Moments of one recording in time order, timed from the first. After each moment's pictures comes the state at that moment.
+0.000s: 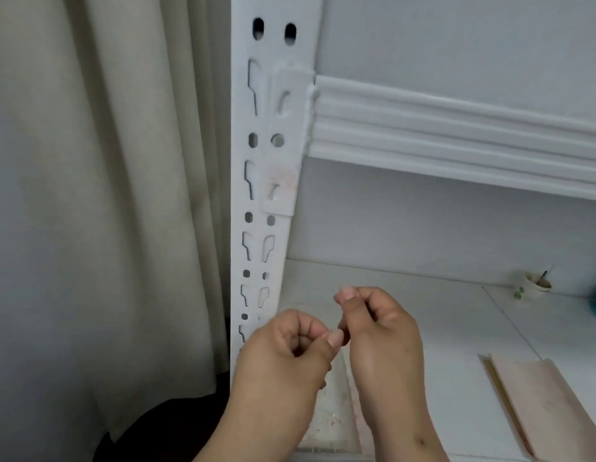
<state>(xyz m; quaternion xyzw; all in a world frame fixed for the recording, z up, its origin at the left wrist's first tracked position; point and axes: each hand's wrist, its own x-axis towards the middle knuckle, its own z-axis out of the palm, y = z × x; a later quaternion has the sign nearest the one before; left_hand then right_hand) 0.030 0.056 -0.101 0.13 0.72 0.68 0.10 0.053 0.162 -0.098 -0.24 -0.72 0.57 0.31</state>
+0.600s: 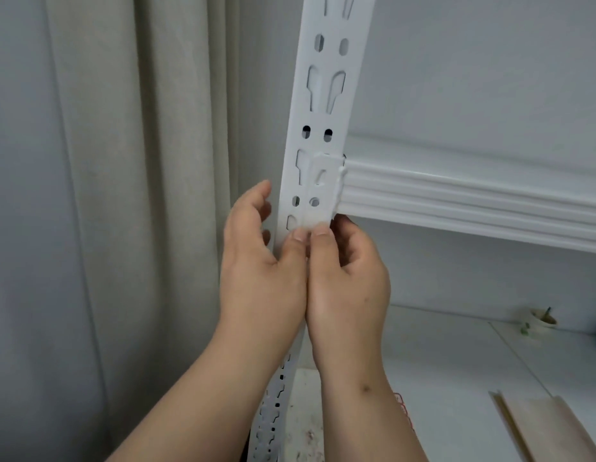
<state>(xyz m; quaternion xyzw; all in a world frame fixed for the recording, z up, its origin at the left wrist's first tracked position) -0.009 0.026 -0.011 0.21 0.64 0.73 -0.15 0.013 0.087 -0.011 -0.13 -0.69 0.56 0.44</state>
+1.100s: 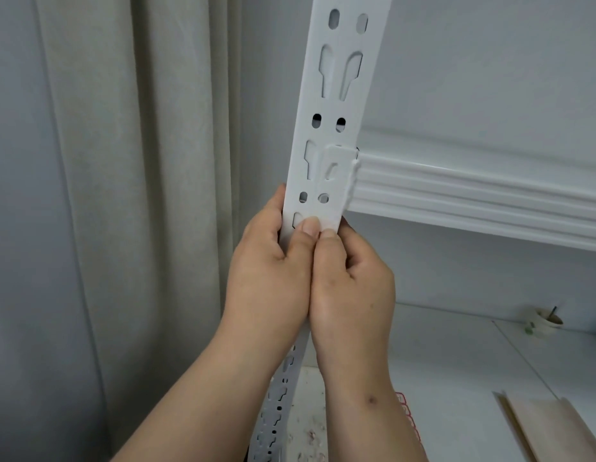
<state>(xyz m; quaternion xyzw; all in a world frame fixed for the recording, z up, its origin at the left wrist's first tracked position) -0.019 0.027 -0.009 0.24 0.64 0.72 -0.09 0.013 0.088 -0.011 -0.12 -0.71 0.56 0.40</state>
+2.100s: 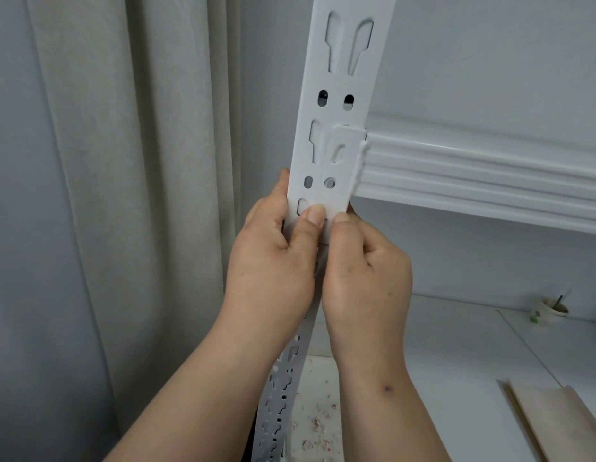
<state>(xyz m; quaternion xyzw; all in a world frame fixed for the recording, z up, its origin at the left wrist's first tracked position) -0.032 0.028 -0.019 0.26 0.66 0.70 -0.09 0.013 0.093 -0.008 -0.11 -0.71 0.55 0.43</state>
